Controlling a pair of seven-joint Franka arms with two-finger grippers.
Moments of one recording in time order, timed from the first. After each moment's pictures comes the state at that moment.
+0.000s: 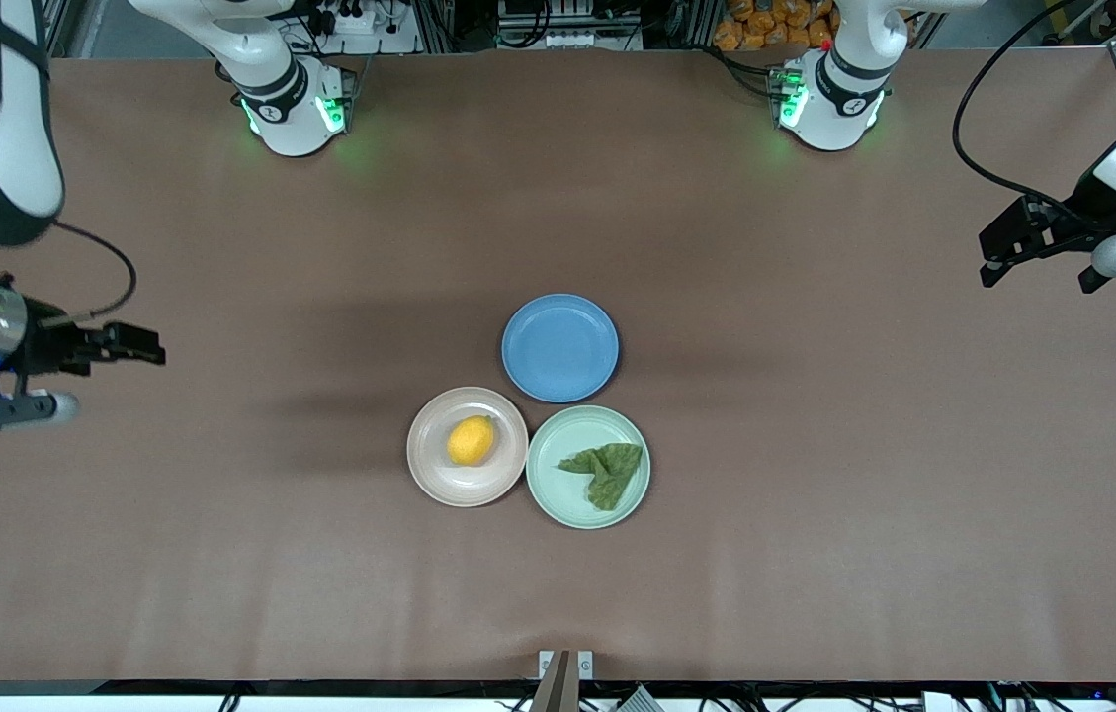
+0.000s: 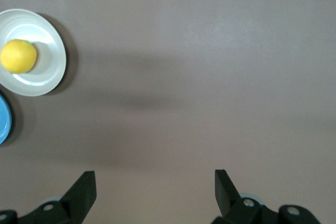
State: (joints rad) left arm -0.15 0.00 0.02 -1.55 0.03 1.70 -0.04; right arm 0.03 0.28 -0.03 -1.44 0.06 1.59 -0.12
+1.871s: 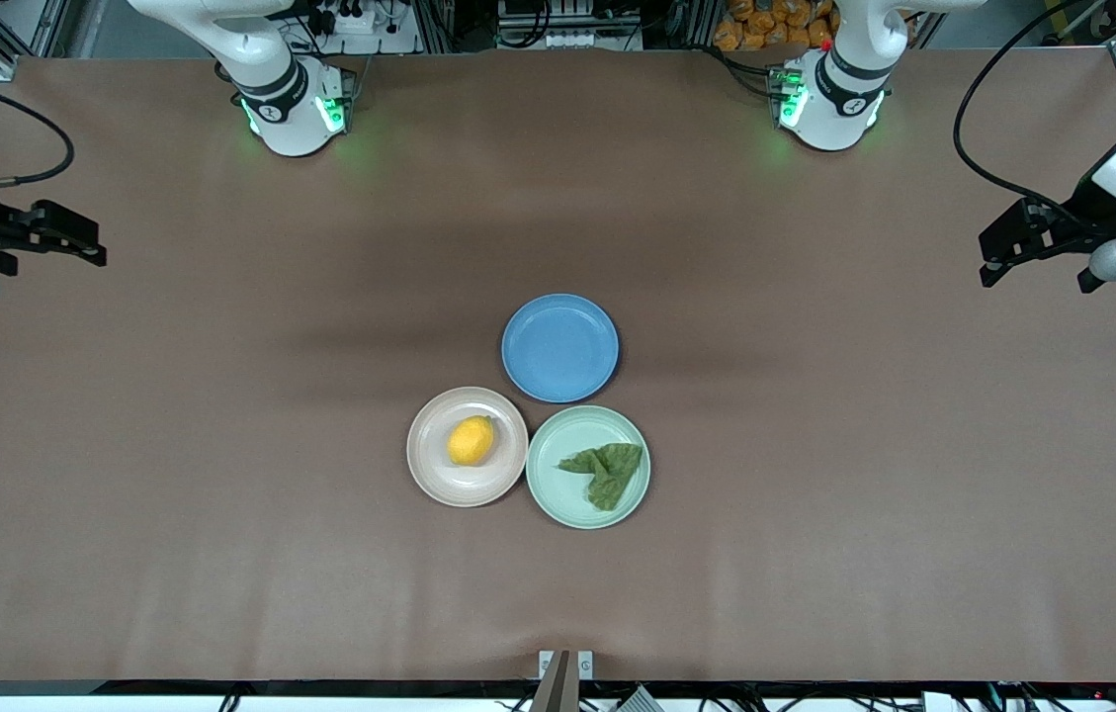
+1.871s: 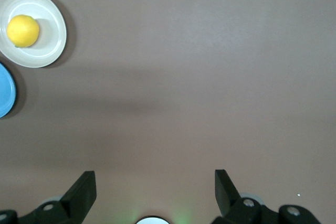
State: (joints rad) left arm -0.15 0.00 0.02 -1.55 0.03 1.69 -0.04; right arm 0.05 0.08 -0.05 -1.45 0.00 1.41 -0.10
